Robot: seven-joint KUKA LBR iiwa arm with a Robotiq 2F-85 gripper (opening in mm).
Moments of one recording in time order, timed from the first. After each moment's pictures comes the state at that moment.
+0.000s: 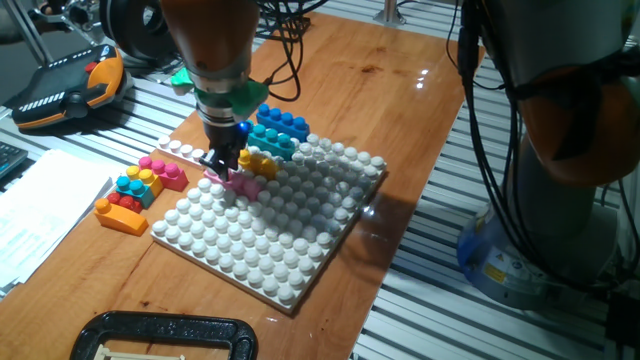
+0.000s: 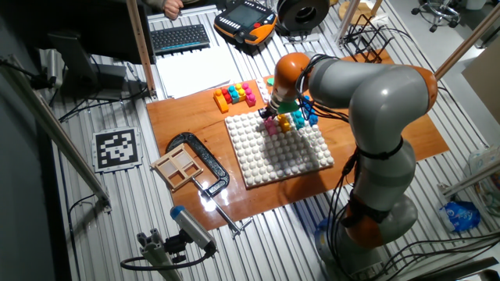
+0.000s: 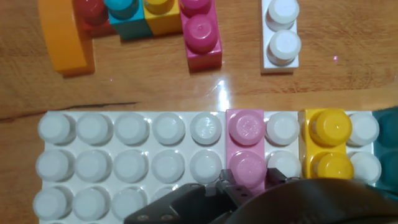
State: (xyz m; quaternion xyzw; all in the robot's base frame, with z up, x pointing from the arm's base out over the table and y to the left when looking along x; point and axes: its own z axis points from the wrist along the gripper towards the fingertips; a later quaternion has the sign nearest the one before) arm 0.558 0.083 0.075 0.00 1.00 0.00 0.06
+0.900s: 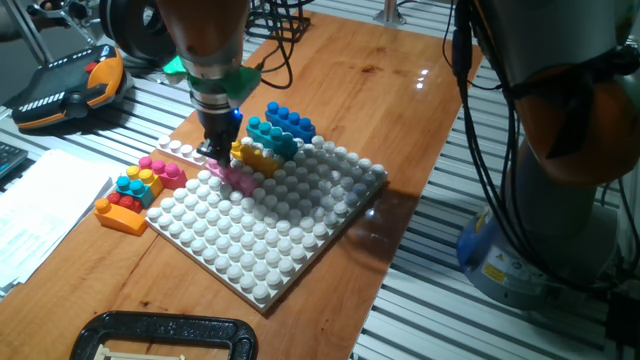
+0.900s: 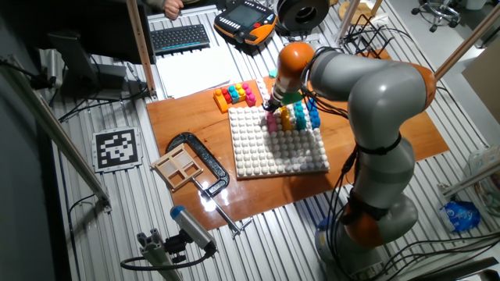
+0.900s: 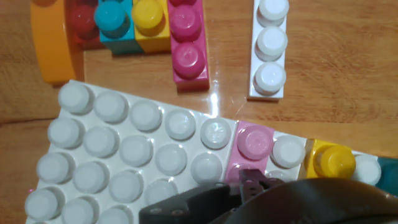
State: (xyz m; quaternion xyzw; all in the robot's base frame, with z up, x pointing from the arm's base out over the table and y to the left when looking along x) arm 0.583 0.066 0.083 -0.03 1.00 0.00 0.05
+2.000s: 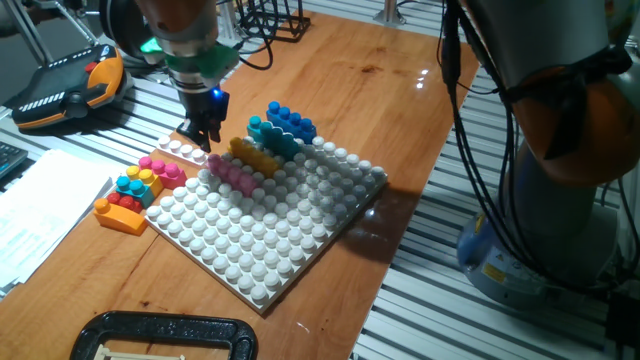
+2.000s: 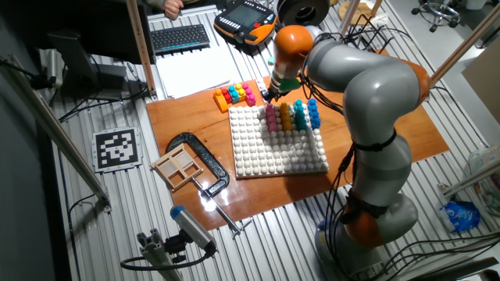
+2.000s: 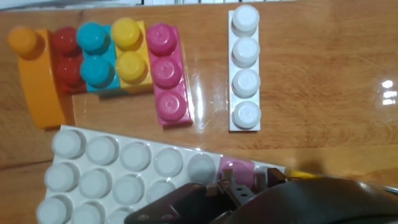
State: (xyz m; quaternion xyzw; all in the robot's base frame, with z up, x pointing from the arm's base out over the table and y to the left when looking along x) arm 0.607 0.060 0.108 0.02 1.00 -0.01 0.02
